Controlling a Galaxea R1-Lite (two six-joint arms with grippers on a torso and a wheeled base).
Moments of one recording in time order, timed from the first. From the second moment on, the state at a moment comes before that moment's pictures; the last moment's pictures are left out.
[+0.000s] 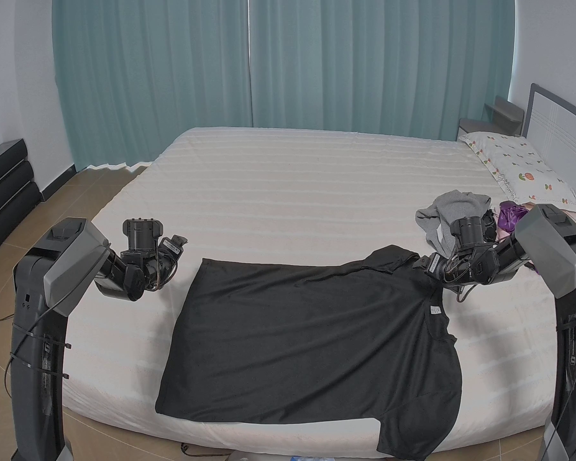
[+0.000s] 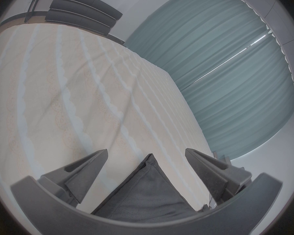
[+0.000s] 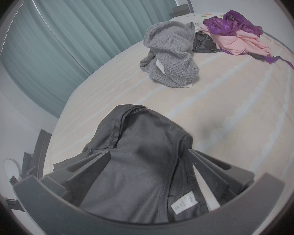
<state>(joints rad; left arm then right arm) -0.06 2.56 -1.47 -0.59 0.04 -1.01 0.06 2.50 -1.44 -0.30 0.02 0.58</state>
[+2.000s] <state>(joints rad) -0.06 2.55 -1.45 -0.60 0.03 -1.00 0.20 2.85 -2.00 -0.65 -0.02 0.88</state>
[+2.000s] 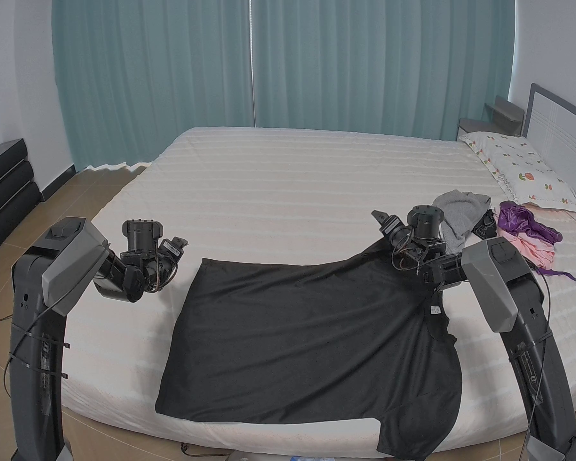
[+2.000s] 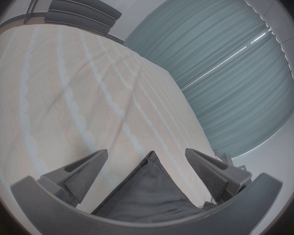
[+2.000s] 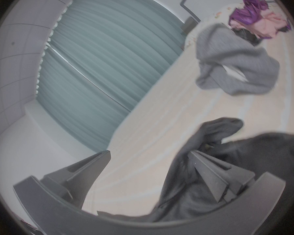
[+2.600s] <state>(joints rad) -0.06 2.55 -1.45 -0.60 0.03 -0.99 0.13 2.85 -2.00 -0.62 -0.05 0.71</state>
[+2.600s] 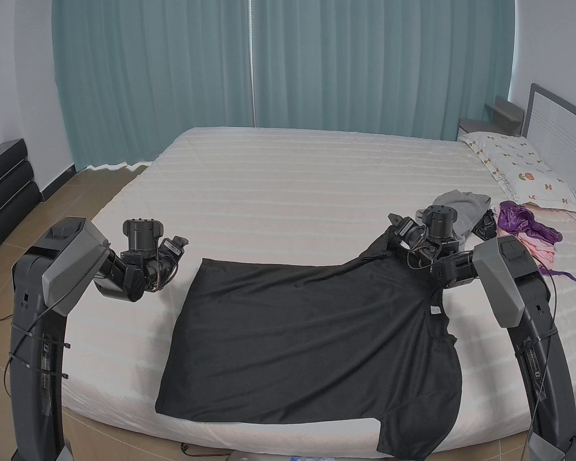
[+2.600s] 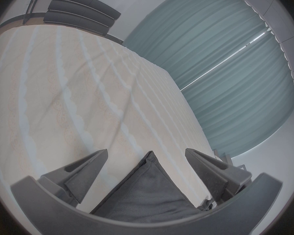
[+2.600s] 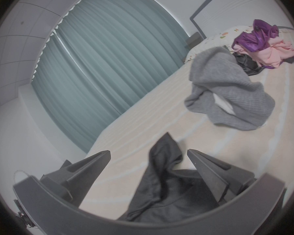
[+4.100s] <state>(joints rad) -0.17 2.75 -1.68 -0.56 0.05 -0.79 0.06 2.78 -1.74 -0.65 -0.06 0.64</state>
